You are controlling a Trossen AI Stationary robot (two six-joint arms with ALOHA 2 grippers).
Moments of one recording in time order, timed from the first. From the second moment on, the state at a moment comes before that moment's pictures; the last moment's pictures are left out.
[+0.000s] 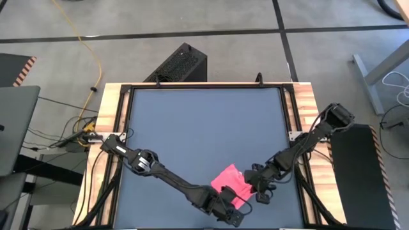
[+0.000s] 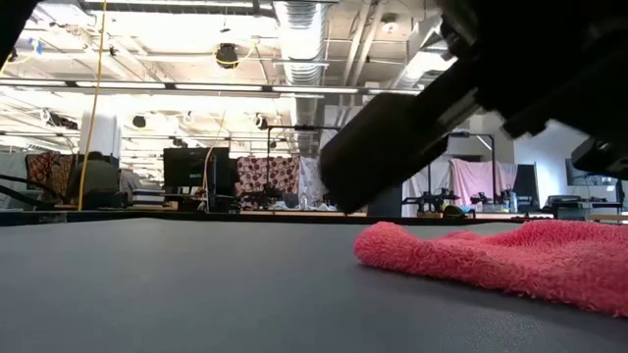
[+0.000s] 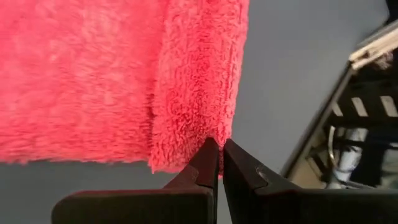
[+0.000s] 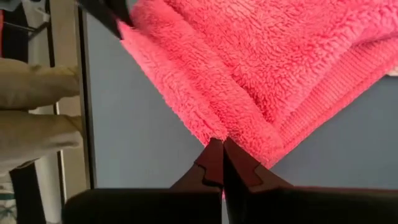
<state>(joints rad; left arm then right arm) -0.51 2.55 2.22 -0.51 -0.20 -1.35 0.63 1.45 0.71 -0.27 -0.11 0.79</state>
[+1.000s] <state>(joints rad) -0.54 2.50 2.09 -0.50 -0.20 -1.54 0.51 1.46 0.70 -0.29 -0.13 0.71</state>
